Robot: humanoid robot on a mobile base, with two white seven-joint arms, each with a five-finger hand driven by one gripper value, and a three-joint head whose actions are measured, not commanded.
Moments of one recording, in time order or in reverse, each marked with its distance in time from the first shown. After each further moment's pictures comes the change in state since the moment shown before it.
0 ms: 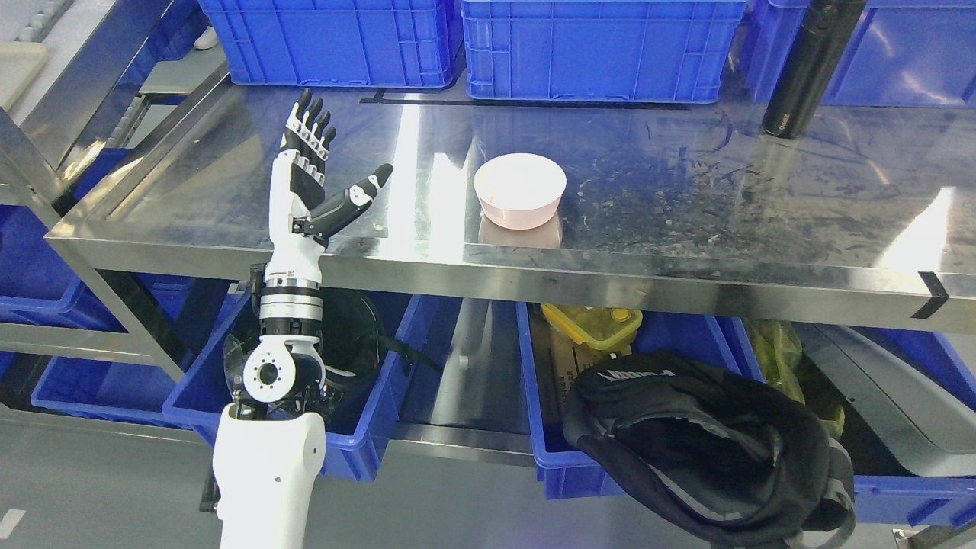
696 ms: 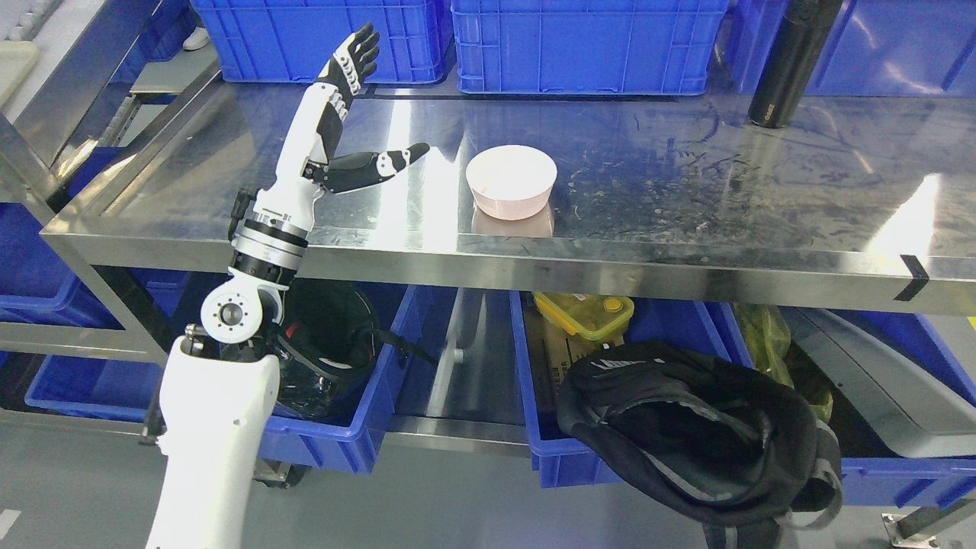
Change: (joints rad) left arm -0.196 0.225 -0.070 0.001 -0.182 -0.019 -0.308; right arm 0.000 0.000 0.000 0.000 0.000 0.000 0.000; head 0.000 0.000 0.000
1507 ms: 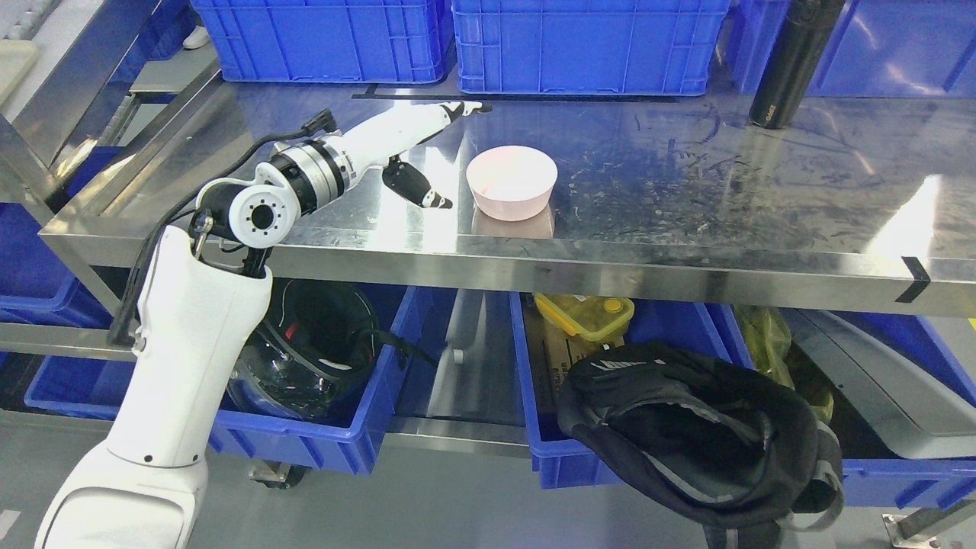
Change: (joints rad) left arm -0.282 0.095 -0.256 -0.004 -0.547 0.292 -0.440; right arm 0.000 0.000 0.000 0.000 0.000 0.000 0.000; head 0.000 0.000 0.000
